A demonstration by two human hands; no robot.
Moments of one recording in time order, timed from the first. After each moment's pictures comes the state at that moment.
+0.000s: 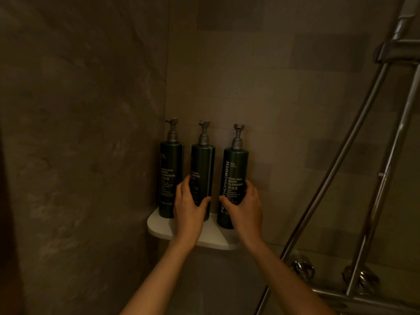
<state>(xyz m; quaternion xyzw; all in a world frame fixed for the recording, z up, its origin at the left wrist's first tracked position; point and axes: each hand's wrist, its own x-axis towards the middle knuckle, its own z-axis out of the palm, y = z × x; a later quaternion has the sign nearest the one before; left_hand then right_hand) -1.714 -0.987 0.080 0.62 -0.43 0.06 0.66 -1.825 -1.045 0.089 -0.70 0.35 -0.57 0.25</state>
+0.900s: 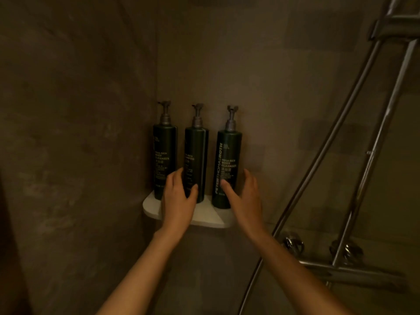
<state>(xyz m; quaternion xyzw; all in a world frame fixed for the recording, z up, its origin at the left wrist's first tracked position) -1.711 -0.961 0.068 0.66 -0.47 0.08 0.58 -1.848 -1.030 0.075 -0.73 0.36 -0.54 0.23</state>
